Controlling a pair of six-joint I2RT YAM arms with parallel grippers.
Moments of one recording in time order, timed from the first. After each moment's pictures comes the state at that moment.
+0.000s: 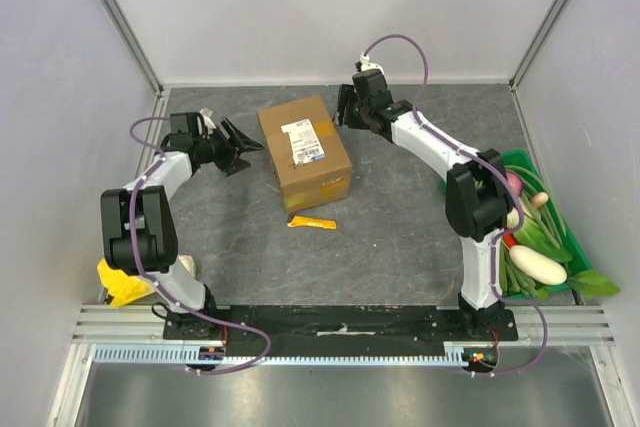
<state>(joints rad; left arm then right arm) 0.08 1.68 1.04 -0.16 0.68 -0.72 0.49 2.08 1.74 -0.30 0.08 0.49</state>
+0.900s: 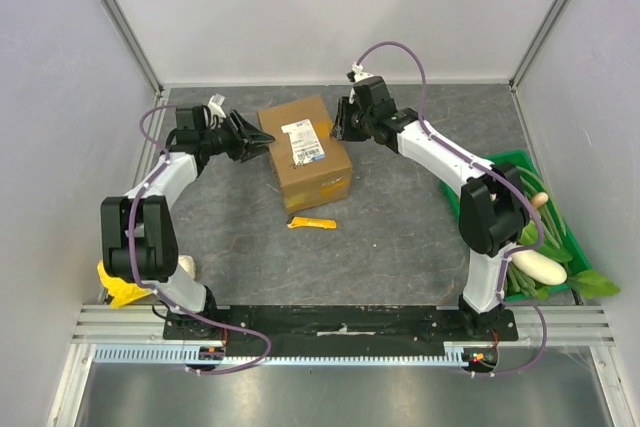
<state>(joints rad) 0.02 1.60 1.07 -0.07 0.77 -0.80 0.53 1.90 1.61 -0.34 -0.07 0.45</state>
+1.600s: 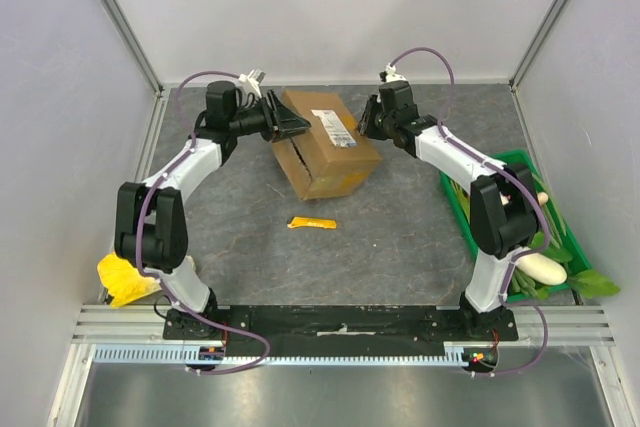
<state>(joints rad) -0.17 1.68 1.21 0.09 0.88 -0.79 0.43 1.86 1.45 -0.21 -0.01 0.51</state>
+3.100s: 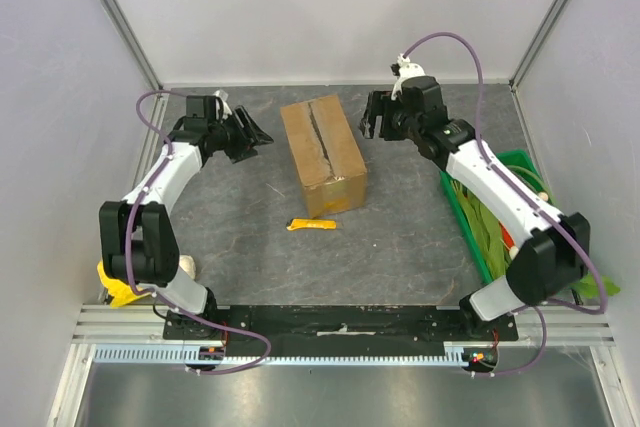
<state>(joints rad) -0.07 1.59 1.22 -0.38 0.42 -0.64 0.45 1.54 1.39 -0.38 0.01 0.38</state>
